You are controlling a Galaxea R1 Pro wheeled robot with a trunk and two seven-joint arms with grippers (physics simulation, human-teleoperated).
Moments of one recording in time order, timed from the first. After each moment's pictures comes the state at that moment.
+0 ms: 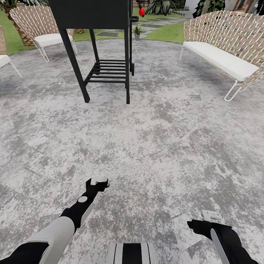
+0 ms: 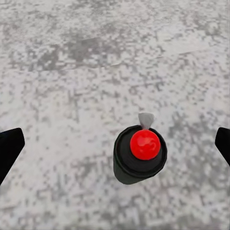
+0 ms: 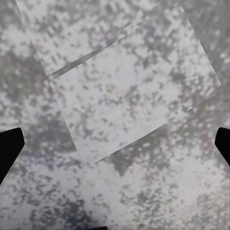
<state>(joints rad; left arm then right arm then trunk) -0.79 -0.04 0.00 -0.30 -0.08 -0.28 0.00 -0.21 -0.11 -0.15 -1.28 -0.11 0.81 0.00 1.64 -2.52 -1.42</state>
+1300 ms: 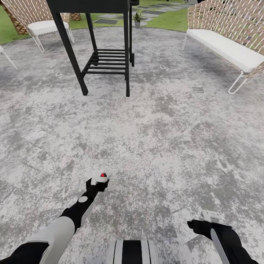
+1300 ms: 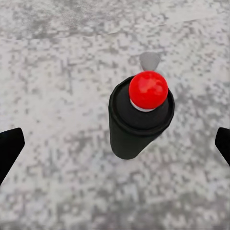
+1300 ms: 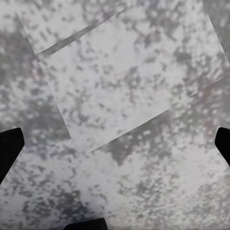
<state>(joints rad) -0.79 -0.04 0.00 -0.30 -0.08 -0.28 0.00 -0.21 -0.11 -0.15 -1.28 -0.11 0.81 0.00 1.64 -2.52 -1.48</state>
